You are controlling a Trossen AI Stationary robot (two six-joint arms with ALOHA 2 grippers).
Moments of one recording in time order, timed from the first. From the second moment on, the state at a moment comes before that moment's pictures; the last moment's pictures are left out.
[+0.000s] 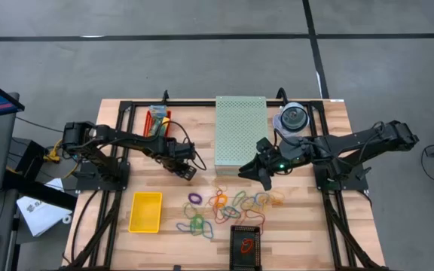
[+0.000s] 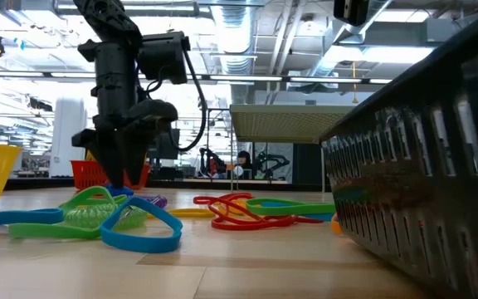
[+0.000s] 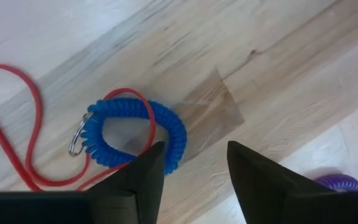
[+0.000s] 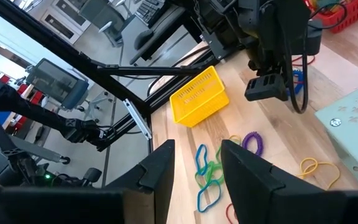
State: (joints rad) left arm 0.11 1.58 0.83 -0.59 0.05 -0.89; right arm 0.20 1.20 1.02 -0.19 0.05 0.76
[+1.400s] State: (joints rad) left arm 0.08 1.04 0.74 0.04 0.40 -1.06; right arm 0.26 1.20 1.02 -0.20 0.05 0.78
